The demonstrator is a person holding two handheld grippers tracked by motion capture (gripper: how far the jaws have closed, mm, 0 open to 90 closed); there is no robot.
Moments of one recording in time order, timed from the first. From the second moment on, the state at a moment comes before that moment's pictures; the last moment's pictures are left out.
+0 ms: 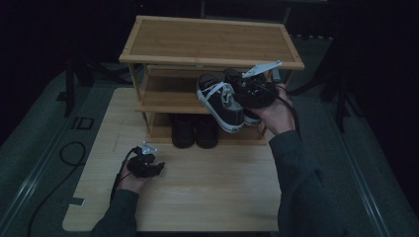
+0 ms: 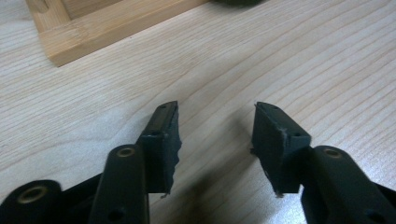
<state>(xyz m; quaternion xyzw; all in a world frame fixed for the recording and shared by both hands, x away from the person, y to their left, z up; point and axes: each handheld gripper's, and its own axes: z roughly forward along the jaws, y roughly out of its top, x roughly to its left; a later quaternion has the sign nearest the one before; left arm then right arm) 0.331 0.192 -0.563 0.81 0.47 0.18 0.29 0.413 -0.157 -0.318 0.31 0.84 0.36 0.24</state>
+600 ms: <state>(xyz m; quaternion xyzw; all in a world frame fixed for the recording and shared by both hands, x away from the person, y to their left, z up) 0.332 0.180 -0.524 0.82 0.42 0.17 0.34 0.396 -0.167 -0.309 0.28 0.85 0.38 0.24</state>
